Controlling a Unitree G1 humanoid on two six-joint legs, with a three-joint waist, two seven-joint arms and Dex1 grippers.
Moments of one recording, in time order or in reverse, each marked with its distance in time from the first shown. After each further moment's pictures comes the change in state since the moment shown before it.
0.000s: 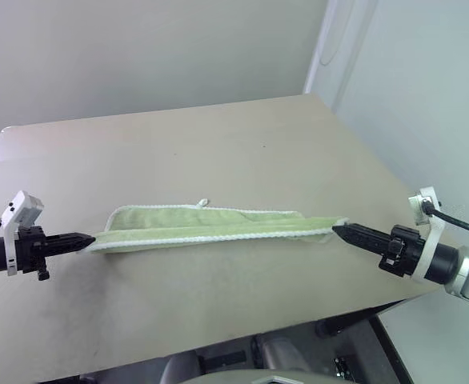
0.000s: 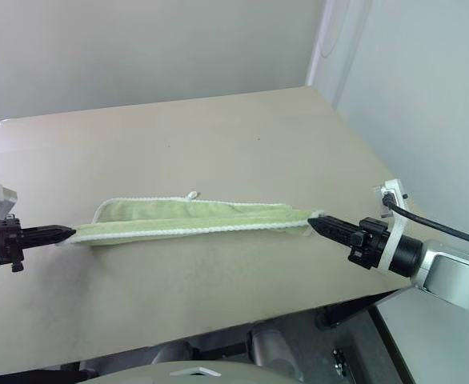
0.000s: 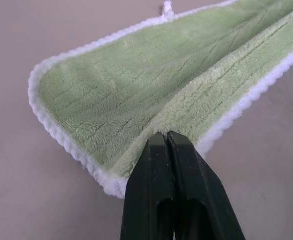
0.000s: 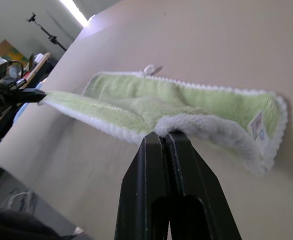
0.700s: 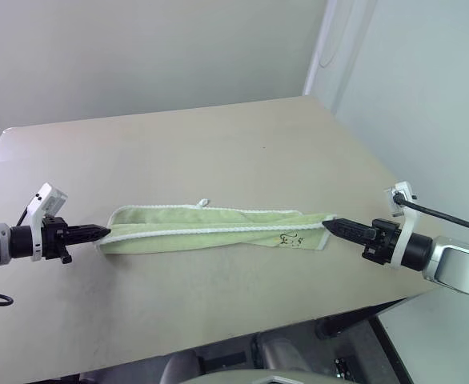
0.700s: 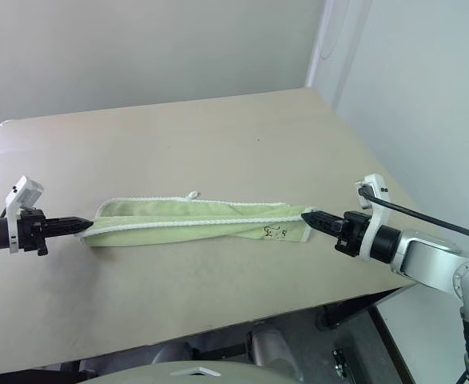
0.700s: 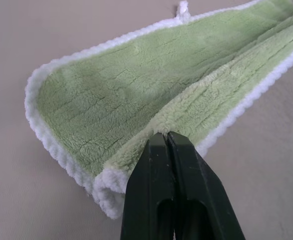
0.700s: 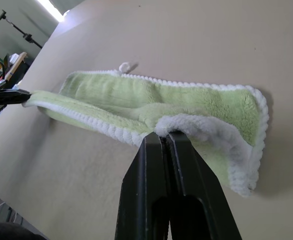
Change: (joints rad) left arm -0.187 -0.035 -0.163 0.120 0.050 0.046 0.028; right arm -0.083 0.003 0.141 0.086 -0.015 -0.017 -0.109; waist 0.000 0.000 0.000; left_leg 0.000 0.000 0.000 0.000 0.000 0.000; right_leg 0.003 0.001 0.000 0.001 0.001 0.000
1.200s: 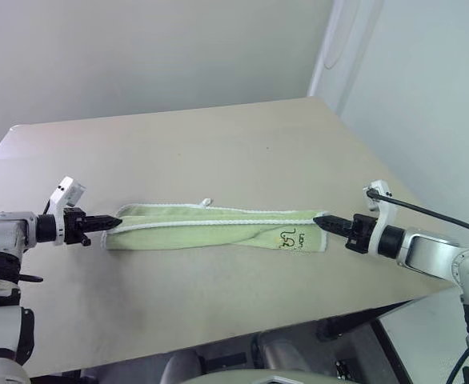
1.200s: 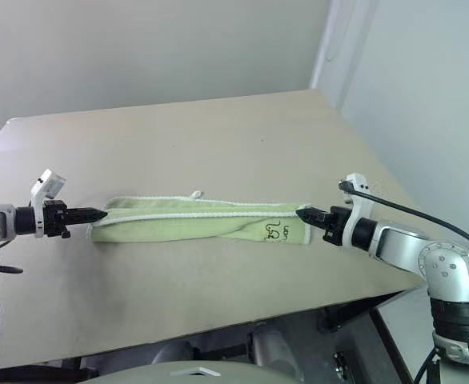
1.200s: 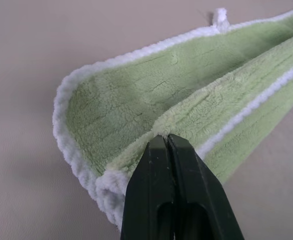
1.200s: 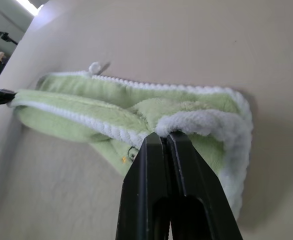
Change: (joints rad) left arm -0.364 -0.152 -0.160 0.501 0.197 -0.178 -0.035; right arm -0.184 0.124 0.142 0.213 -0.256 -0.015 0.026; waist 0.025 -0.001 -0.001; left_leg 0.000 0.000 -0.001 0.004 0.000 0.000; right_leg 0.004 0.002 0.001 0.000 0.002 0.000
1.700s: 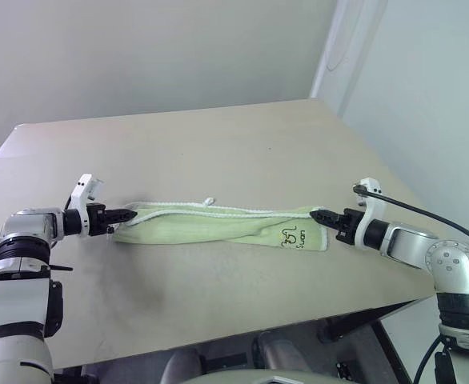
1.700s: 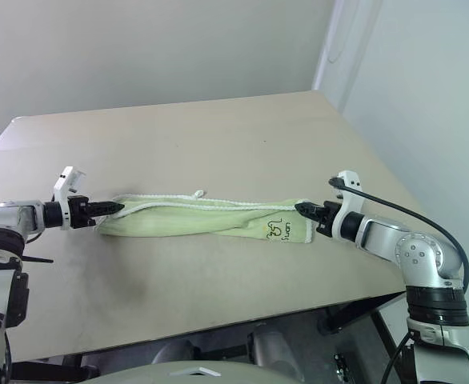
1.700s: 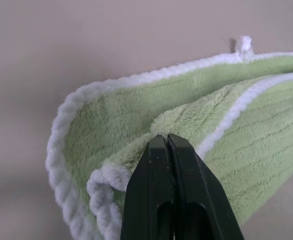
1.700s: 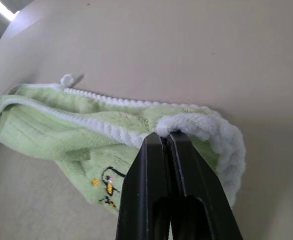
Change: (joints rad) left arm -0.148 -0.117 0.013 0.226 0.040 -0.005 0.097; right arm -0.058 0.089 0.021 0.080 -0.204 -0.019 0.039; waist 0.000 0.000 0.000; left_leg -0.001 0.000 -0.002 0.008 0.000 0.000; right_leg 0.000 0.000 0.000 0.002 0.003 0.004
